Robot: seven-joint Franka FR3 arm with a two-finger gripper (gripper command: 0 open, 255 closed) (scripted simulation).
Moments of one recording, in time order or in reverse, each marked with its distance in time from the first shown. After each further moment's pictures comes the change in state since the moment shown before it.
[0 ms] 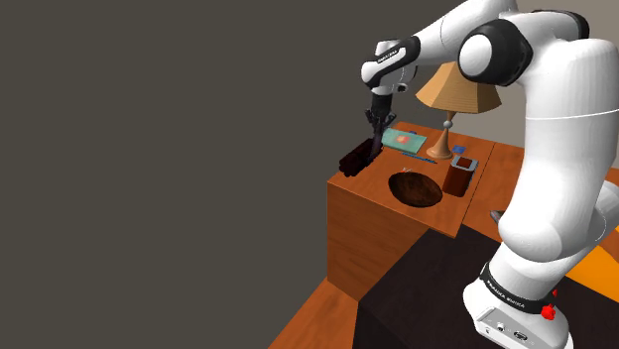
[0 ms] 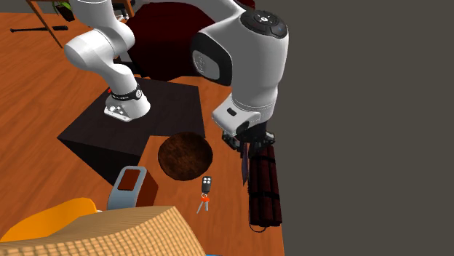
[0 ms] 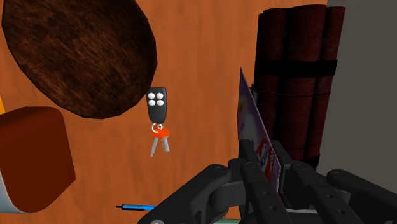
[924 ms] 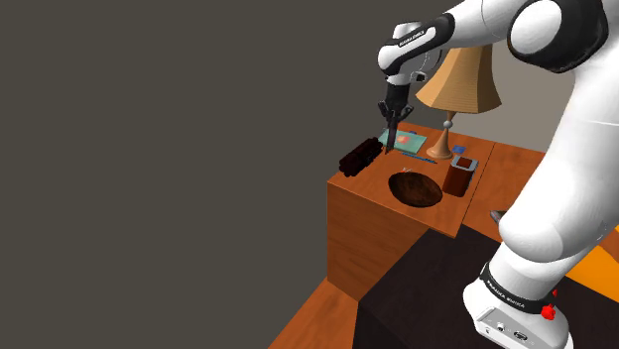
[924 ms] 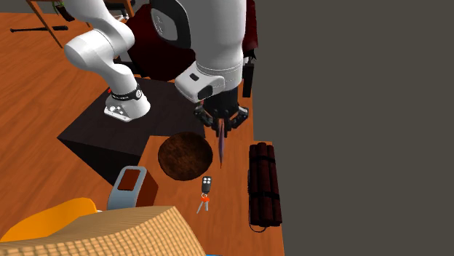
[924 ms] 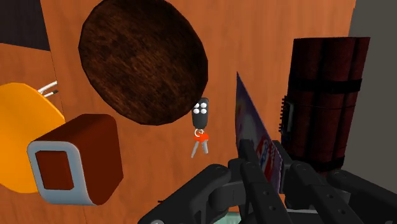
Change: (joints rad) arm 0.009 -0.273 -0.017 -0.242 -0.048 -0.028 0.004
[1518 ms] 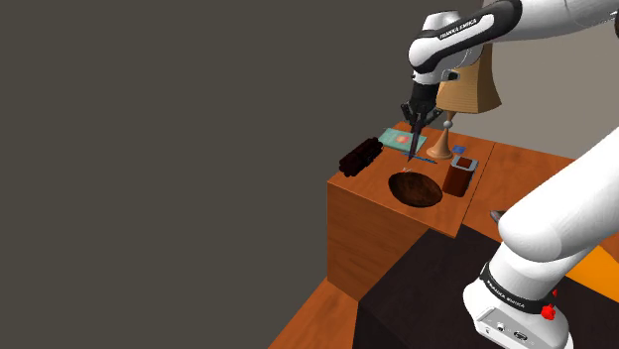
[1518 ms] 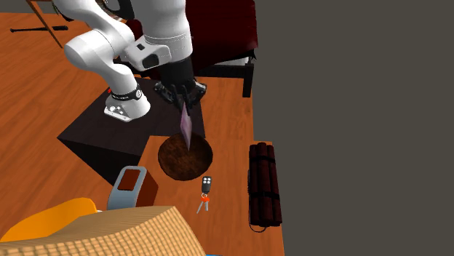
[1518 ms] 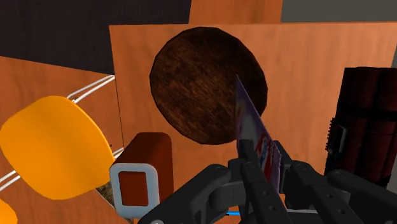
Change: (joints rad) arm -0.016 -0.369 -0.008 -0.347 -0.075 -0.016 0.013
